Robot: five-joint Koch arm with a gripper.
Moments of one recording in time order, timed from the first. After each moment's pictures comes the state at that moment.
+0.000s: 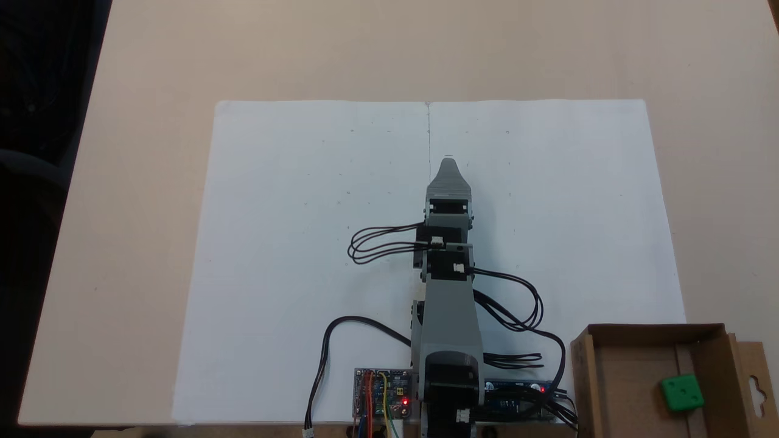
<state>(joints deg) 2.5 127.7 163.5 -25.3 -2.1</state>
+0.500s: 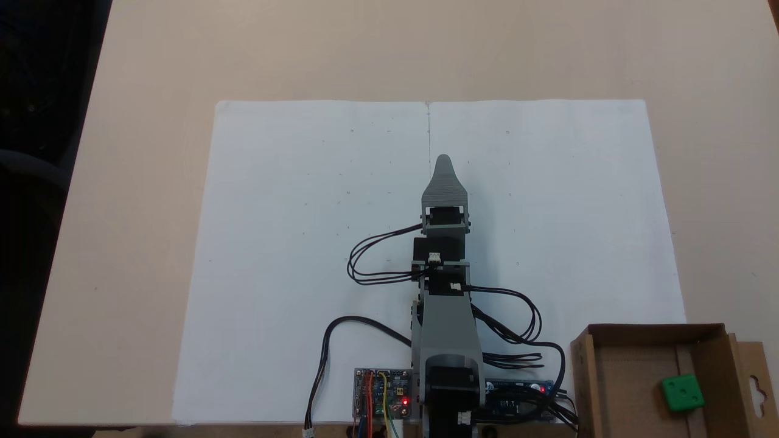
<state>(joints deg) 1.5 128.8 175.1 -51.8 -4.1</state>
